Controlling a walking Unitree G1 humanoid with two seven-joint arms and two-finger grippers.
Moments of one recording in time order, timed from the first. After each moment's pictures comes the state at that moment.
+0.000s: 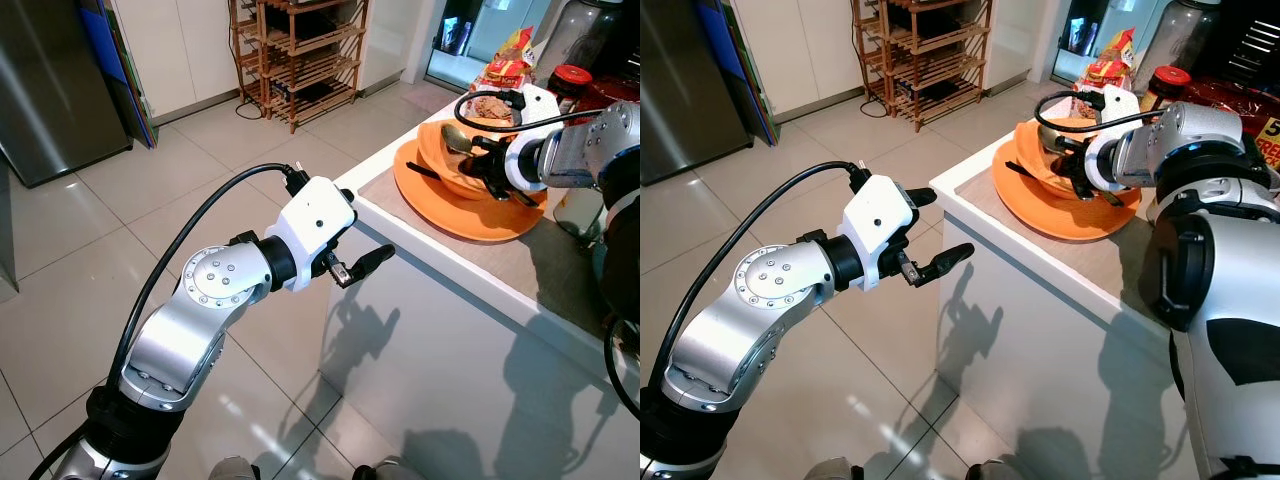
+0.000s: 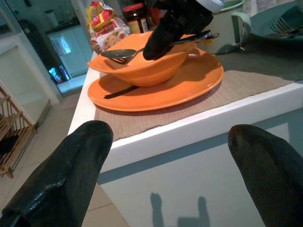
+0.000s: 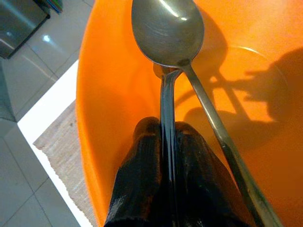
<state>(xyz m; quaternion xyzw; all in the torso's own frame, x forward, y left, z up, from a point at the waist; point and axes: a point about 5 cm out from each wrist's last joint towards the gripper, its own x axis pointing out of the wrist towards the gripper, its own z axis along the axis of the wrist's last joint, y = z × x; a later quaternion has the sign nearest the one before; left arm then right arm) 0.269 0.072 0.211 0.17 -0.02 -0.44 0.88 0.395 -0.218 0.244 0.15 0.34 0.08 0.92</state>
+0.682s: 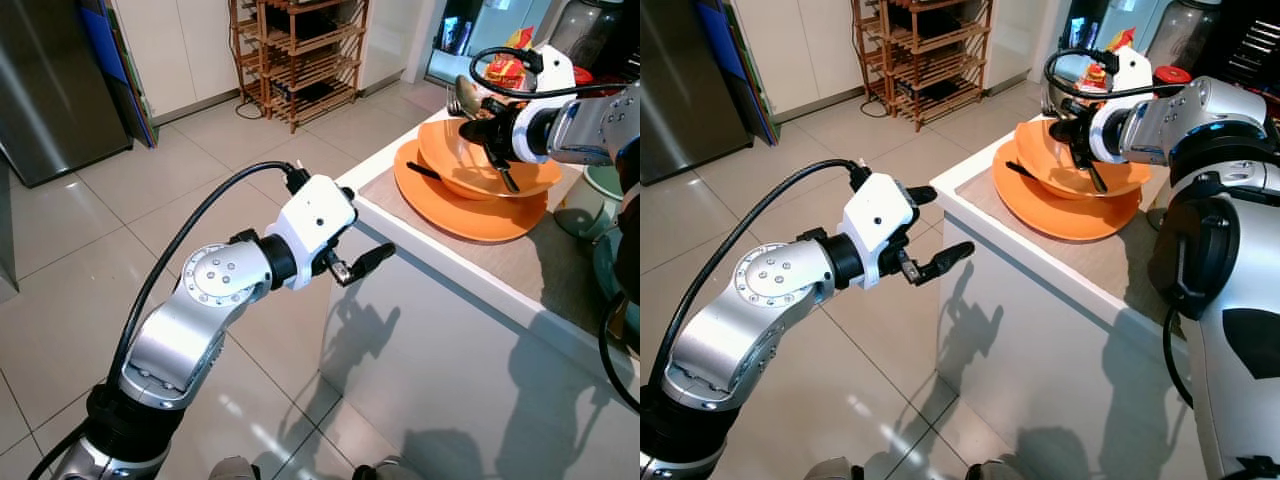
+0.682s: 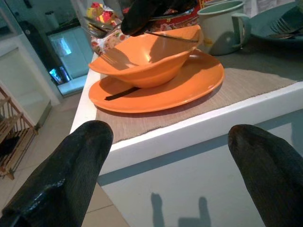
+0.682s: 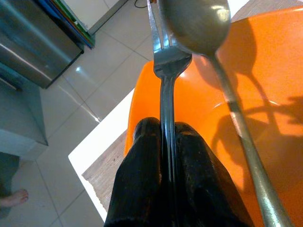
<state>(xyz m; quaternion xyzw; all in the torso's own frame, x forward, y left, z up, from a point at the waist) 0.270 0.072 0.213 0.17 -0.02 -0.44 0.88 0.400 -0.217 0.273 0.19 0.28 0.11 0.94</state>
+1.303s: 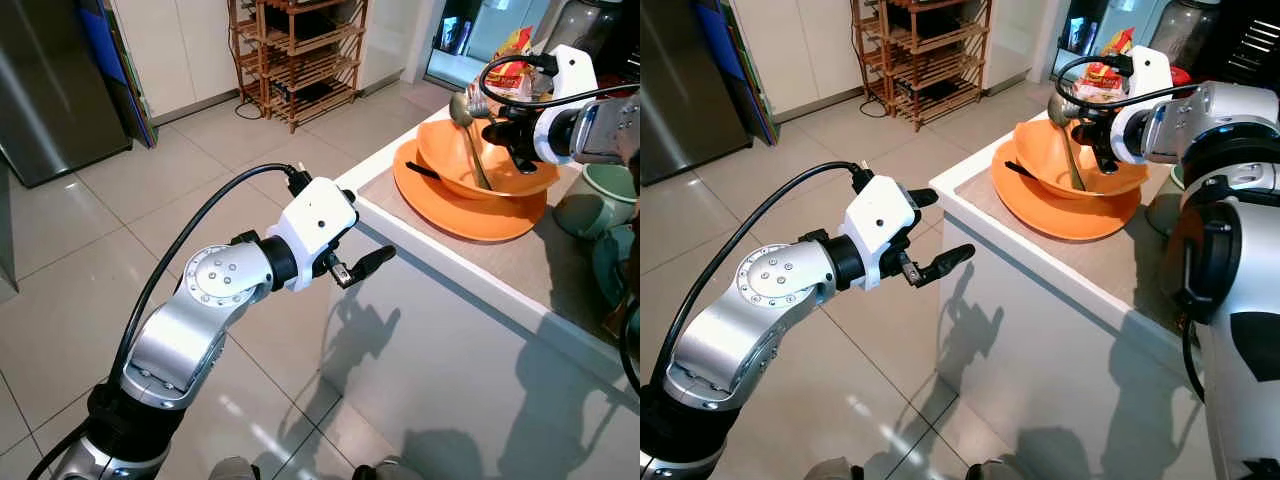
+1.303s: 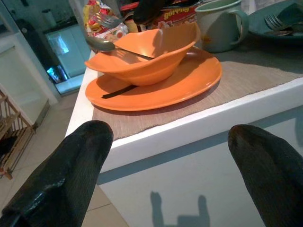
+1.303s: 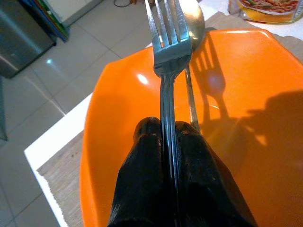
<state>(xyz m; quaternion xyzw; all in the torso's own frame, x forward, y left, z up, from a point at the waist) 0.270 0.071 0.211 0.18 -0.01 -0.44 0.88 0.397 -0.238 0.274 0.12 0.27 0.09 0.95</state>
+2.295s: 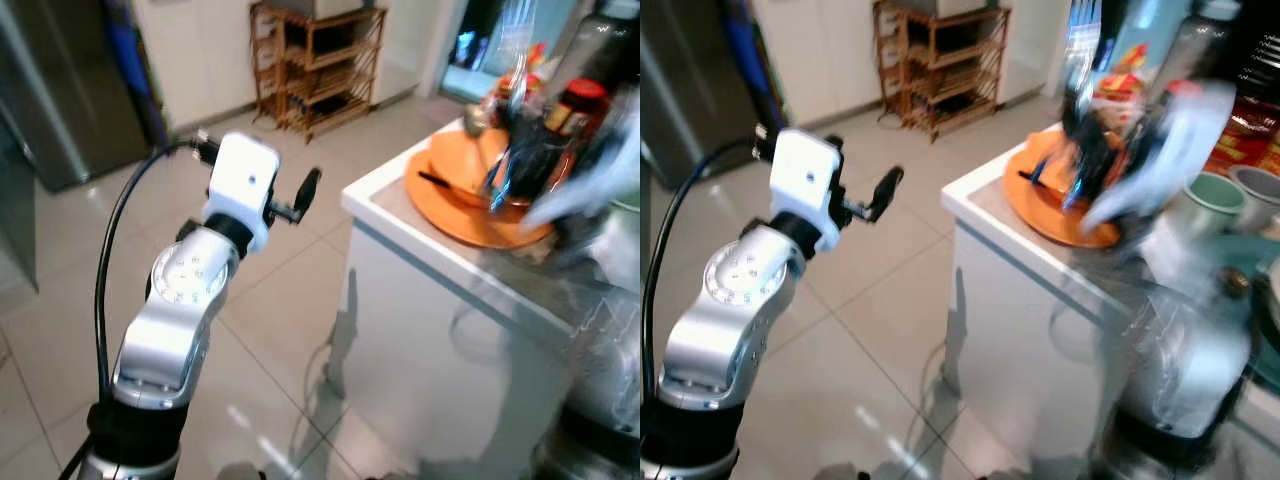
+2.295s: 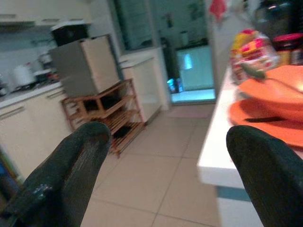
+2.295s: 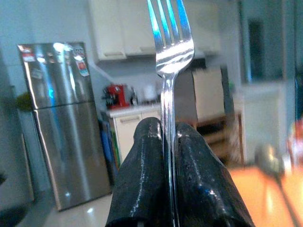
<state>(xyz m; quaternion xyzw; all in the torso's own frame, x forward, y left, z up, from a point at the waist) 0.288 0.113 0.222 0.12 -0.09 -0.19 0.97 0.267 -0.170 0.244 0.13 -0.15 0.15 0.97</state>
